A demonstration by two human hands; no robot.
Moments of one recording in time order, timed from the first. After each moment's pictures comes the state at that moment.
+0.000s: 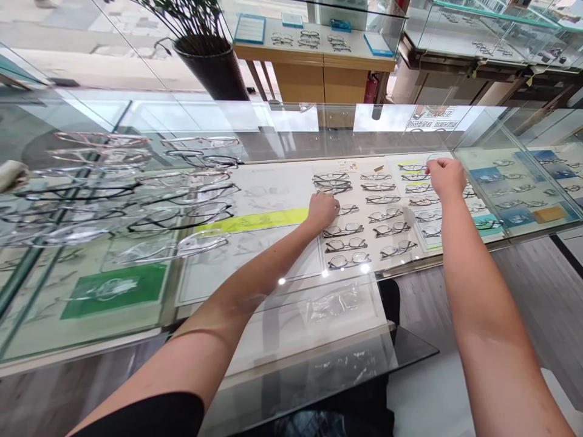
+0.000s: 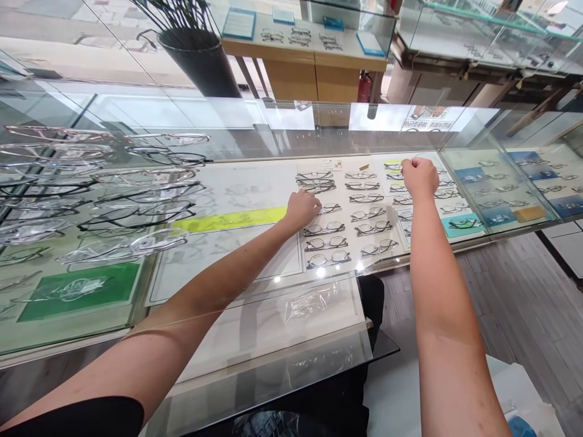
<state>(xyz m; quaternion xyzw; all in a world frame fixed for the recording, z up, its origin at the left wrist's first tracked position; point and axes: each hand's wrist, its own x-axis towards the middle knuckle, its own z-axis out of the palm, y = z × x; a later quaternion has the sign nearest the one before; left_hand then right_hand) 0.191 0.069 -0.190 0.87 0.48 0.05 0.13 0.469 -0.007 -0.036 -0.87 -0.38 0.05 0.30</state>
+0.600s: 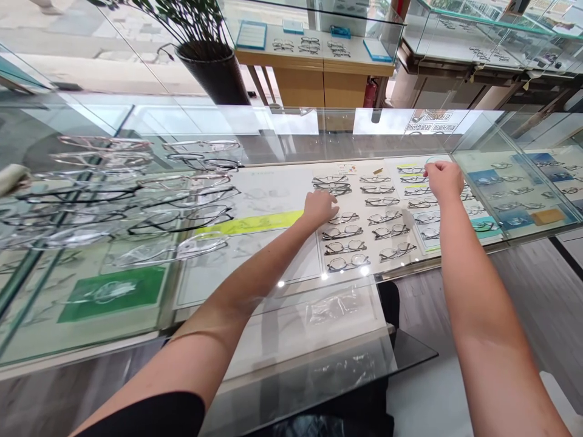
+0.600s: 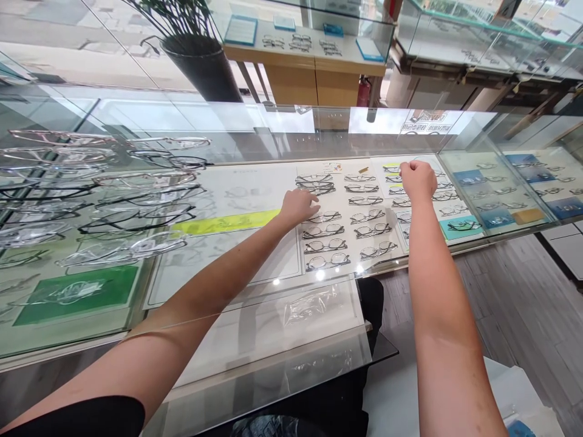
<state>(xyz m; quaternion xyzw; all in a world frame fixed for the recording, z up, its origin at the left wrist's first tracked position) 0.187 0.082 -0.185 0.85 0.50 0.05 0.13 0.468 -0.008 -0.035 -0.88 -0.37 0.05 0.30</state>
